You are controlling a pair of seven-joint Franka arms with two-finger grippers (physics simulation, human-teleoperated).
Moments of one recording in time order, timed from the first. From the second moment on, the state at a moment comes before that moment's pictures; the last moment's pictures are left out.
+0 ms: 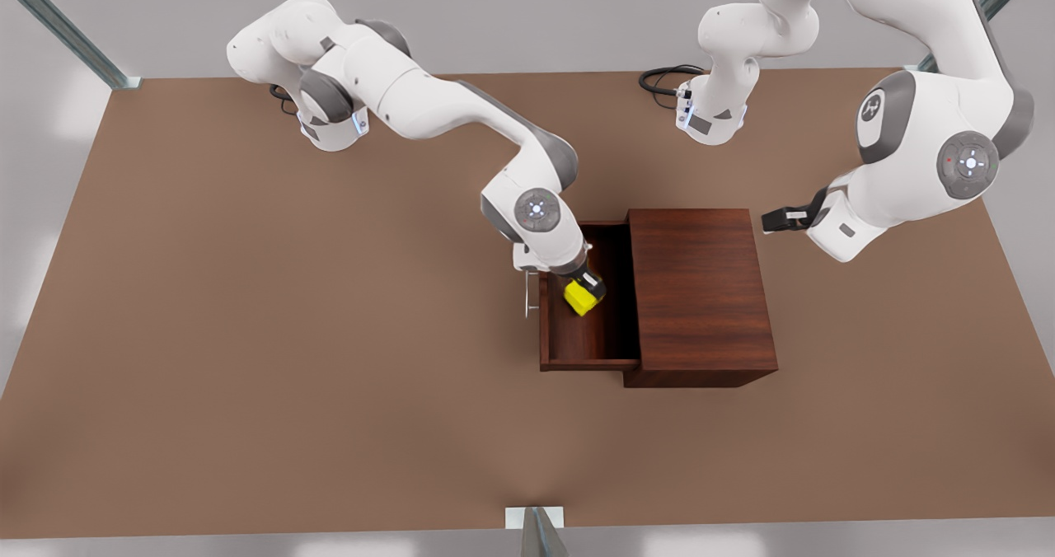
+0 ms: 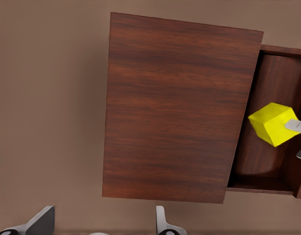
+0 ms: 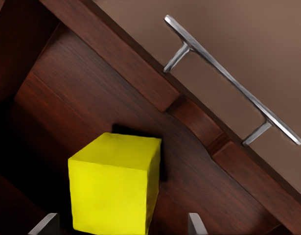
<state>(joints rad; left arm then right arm) -0.02 0.13 -0.09 -1.51 -0.09 1.39 -0.20 0.79 0.94 0.05 -0.87 0.20 2.00 1.60</state>
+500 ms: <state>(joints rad) -0.09 0.13 -0.12 -1.43 -0.07 1.37 -0.28 0.17 0.39 -0.02 -1.37 0.08 1.50 1.38</state>
